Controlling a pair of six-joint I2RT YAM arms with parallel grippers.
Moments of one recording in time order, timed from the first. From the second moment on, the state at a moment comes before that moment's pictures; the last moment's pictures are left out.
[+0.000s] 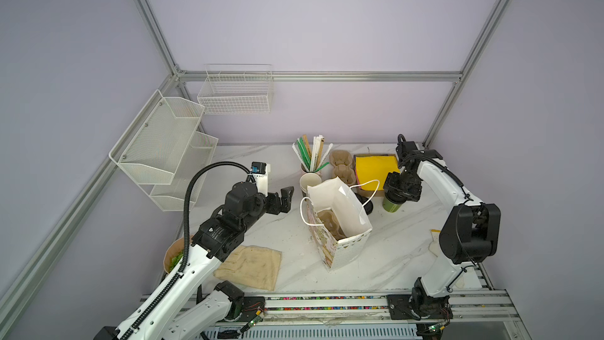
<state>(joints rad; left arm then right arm) -0.52 0.88 0.97 -0.47 -0.10 -0.31 0.09 1.74 1.52 -1.16 0.05 0.55</state>
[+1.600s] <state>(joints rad) -0.47 0.89 0.97 -0.46 -0.04 -0.31 0.34 1.45 1.22 -1.22 0.01 0.61</state>
